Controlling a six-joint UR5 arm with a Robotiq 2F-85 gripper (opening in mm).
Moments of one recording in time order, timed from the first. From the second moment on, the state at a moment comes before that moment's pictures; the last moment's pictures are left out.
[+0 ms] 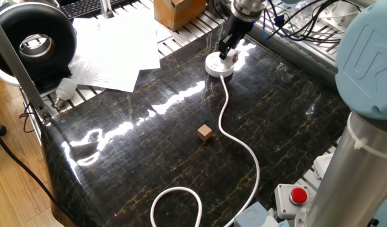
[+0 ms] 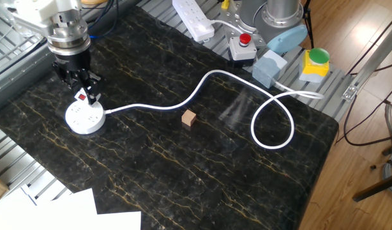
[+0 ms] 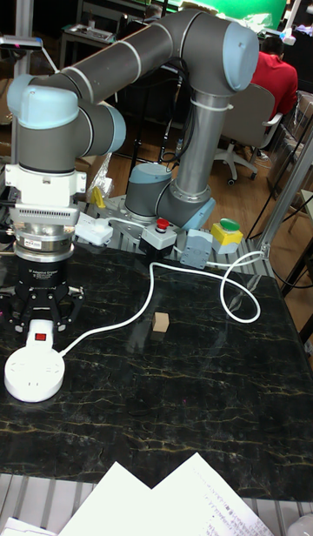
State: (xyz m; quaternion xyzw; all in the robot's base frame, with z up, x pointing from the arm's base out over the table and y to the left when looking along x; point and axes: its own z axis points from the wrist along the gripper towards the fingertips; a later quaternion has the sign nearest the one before) arm 0.610 -0.170 0.070 -0.12 0.99 0.02 0.11
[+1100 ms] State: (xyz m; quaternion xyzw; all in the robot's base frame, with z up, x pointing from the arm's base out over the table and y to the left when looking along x) arm 0.621 -0.159 0.108 -0.15 0.98 -0.03 0.11
